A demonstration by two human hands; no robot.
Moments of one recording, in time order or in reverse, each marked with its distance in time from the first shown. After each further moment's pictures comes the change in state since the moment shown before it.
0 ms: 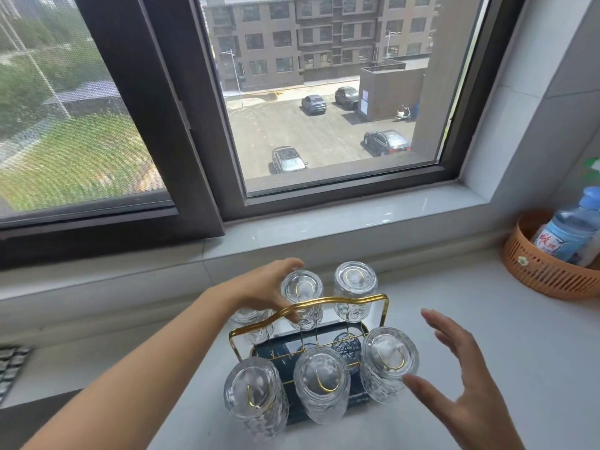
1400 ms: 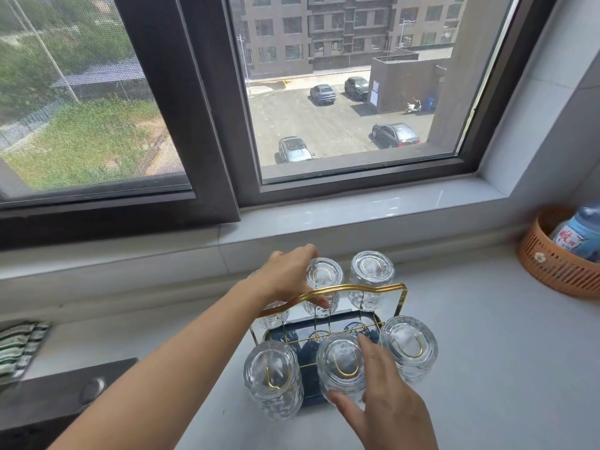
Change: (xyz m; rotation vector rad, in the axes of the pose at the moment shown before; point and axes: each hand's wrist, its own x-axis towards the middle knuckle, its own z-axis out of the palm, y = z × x) left_hand -0.003 0.012 0.014 0.102 0.132 -0.071; right_hand -0.016 -0.054 0.091 -0.759 -0.140 0.060
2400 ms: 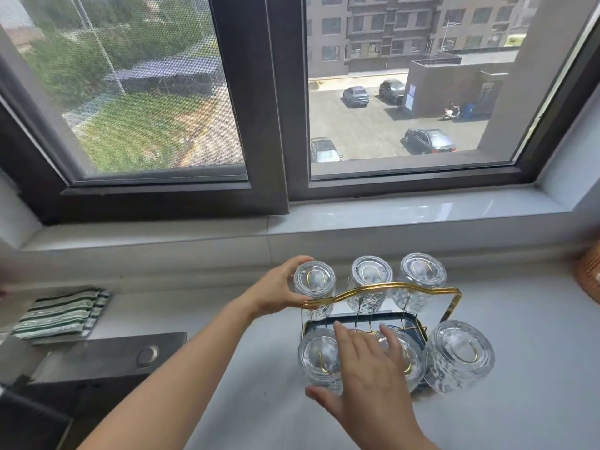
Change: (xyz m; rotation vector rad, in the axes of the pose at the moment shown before) left_hand -0.063 -0.082 0.007 -0.574 0.164 -0.003; right_hand 0.008 -0.060 0.030 -0.228 0.092 -0.314
